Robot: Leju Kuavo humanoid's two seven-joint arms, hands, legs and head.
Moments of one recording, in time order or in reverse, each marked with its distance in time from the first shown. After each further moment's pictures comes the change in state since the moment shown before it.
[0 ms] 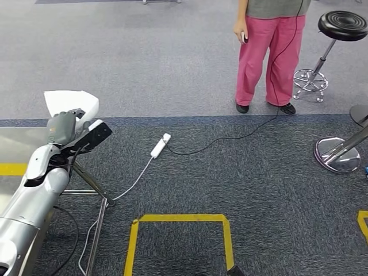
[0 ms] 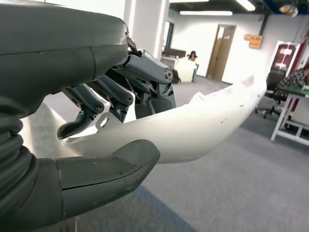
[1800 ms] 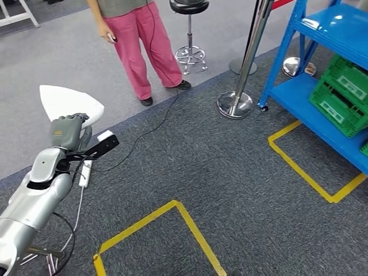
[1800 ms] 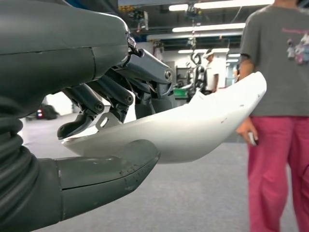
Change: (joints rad) left arm 0.011 0.038 -0.056 0.025 -0.189 0.034 0.026; right arm -0.028 -0.027 0.150 -0.001 -0.102 -0.043 0.032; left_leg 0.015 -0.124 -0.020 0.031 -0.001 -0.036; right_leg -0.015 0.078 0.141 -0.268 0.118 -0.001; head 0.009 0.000
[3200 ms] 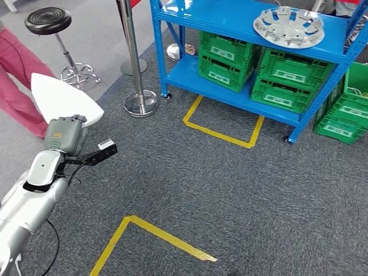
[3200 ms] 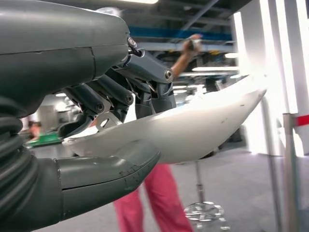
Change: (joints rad) left arm -0.004 0.049 -0.044 0.008 -0.166 0.036 0.032; right arm -0.026 -0.003 0.082 -0.001 -0.115 -0.043 -0.009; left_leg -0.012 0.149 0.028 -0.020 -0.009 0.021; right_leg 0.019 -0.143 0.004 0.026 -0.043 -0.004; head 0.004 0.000
